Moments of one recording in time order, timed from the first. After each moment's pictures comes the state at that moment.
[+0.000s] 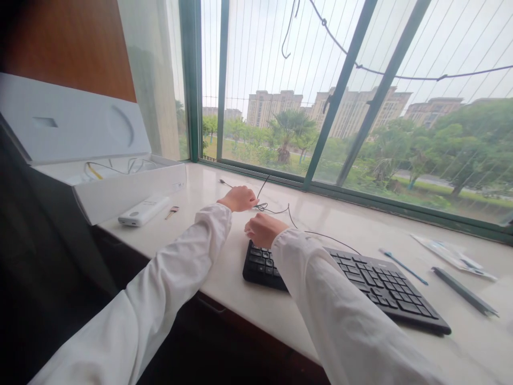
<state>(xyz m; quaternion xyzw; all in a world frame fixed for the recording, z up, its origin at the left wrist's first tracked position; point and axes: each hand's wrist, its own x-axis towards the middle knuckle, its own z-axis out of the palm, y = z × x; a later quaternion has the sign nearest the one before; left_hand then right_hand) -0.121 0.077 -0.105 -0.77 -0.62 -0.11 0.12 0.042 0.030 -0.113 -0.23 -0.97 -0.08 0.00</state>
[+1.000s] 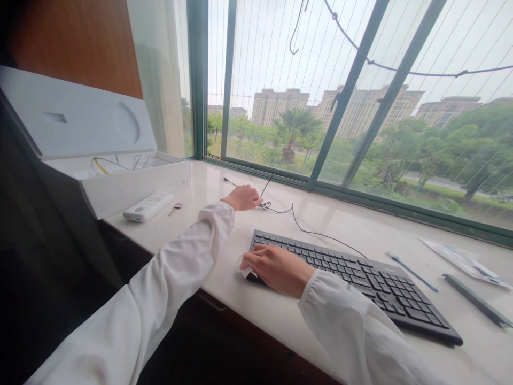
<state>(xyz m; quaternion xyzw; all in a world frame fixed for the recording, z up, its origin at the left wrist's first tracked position) -0.121 0.075 -0.104 -0.77 -0.62 -0.11 0.10 0.084 -0.040 -0.127 -0.10 -0.99 0.05 0.07</state>
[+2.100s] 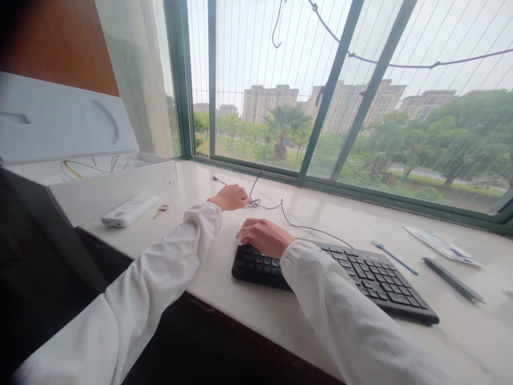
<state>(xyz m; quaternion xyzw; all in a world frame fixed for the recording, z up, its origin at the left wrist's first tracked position) -0.117 0.077 -0.108 -0.78 -0.61 -0.10 0.09 0.079 0.014 -0.121 -0.15 -0.98 0.07 0.13</state>
